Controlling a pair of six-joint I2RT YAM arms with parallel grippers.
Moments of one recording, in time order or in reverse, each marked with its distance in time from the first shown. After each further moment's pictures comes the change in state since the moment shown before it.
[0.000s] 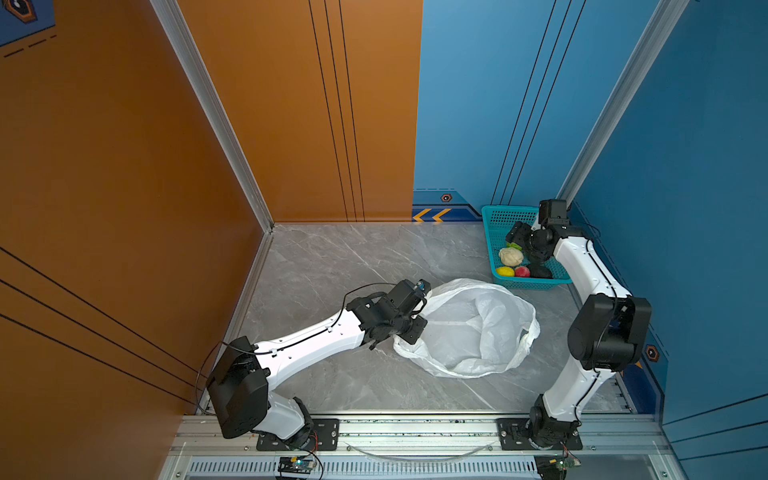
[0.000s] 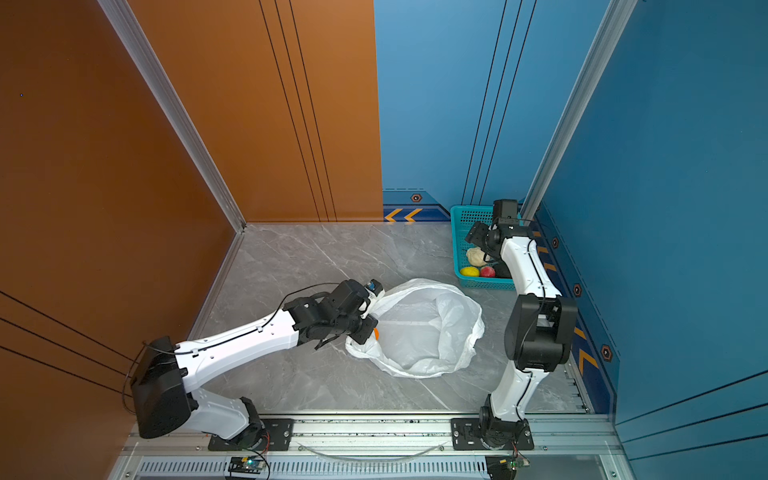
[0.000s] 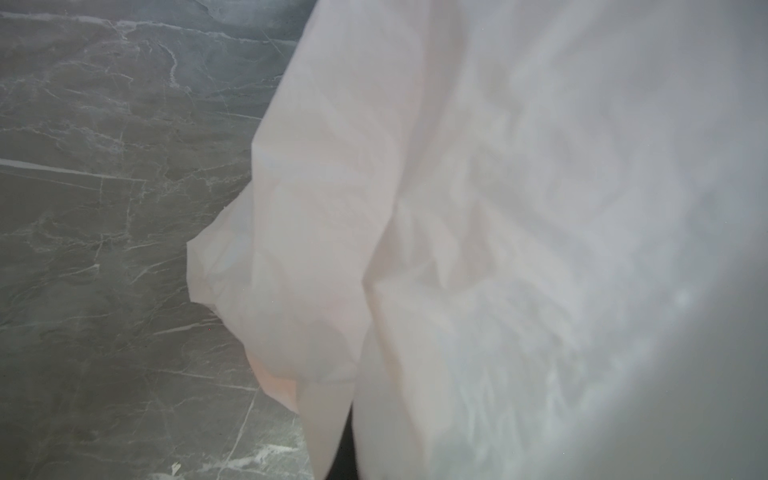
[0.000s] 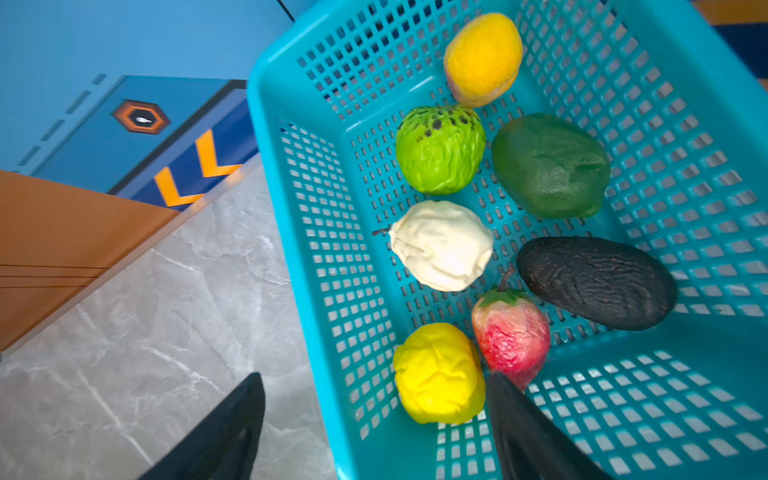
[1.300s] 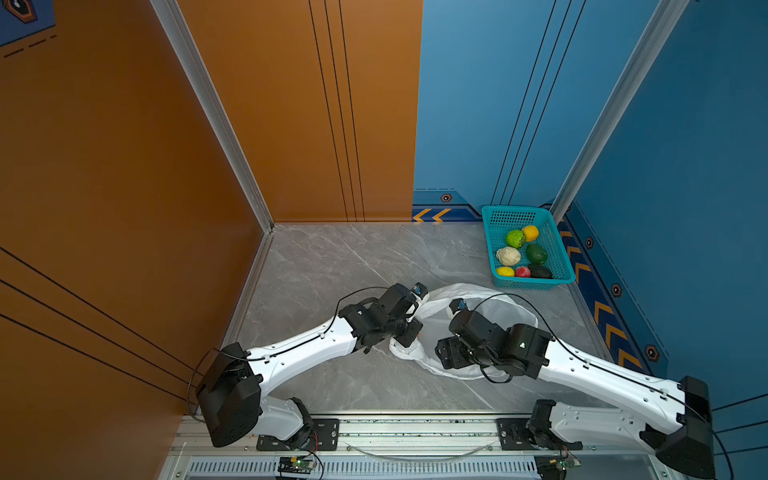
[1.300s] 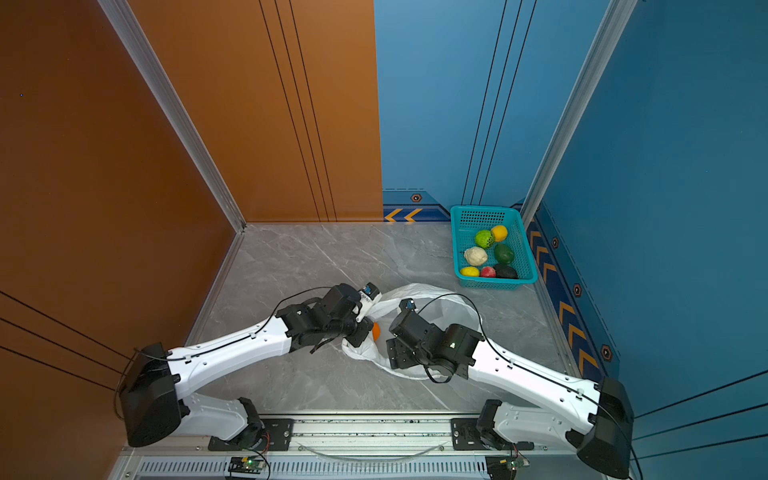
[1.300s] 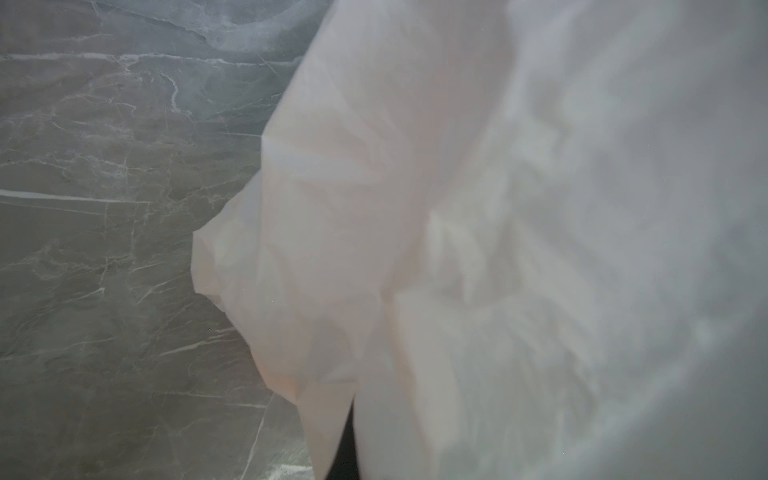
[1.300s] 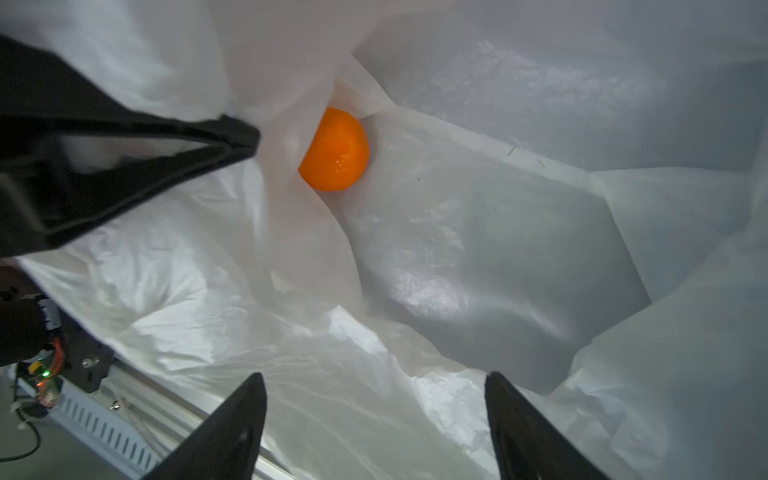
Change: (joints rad) left arm 0.022 -0.072 -0.128 0.120 0.026 0.088; right arm 1.099 -0.642 -0.750 -0.122 0.292 0.216
